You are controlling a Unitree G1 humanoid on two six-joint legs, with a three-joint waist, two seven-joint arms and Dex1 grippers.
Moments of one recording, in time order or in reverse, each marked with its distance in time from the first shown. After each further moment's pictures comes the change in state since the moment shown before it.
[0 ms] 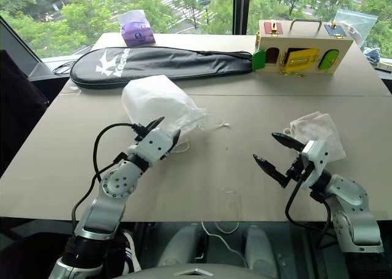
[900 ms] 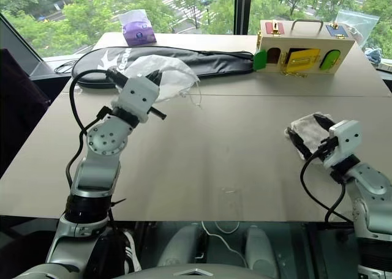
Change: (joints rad) left arm -0.393 0.005 0.087 0.039 -0.085 0.077 -0.062; right arm -0.104 -0.067 -0.193 0.123 -0.090 0.107 -0.298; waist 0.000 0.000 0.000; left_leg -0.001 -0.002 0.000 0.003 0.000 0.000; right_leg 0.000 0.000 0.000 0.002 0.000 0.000
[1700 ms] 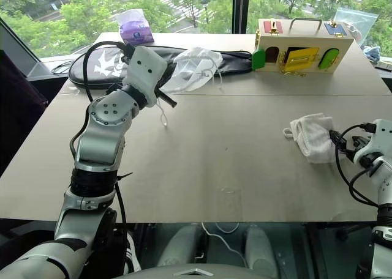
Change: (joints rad) left arm -0.184 -0.011 -0.011 0.069 -0.135 0.244 -0.116; right arm -0.280 -0.100 -0.126 0.517 0.073 0.438 -0.091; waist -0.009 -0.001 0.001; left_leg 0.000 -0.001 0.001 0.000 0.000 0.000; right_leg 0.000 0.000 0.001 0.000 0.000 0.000
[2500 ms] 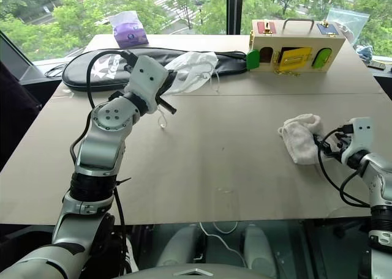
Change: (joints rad) left arm 0.039 0.011 -0.011 -0.002 -0.008 0.007 0.001; right arm 0.049 0.001 0.055 -0.129 -0.065 -0.048 0.081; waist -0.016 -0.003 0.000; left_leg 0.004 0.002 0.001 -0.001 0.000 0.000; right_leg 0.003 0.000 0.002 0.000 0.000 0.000
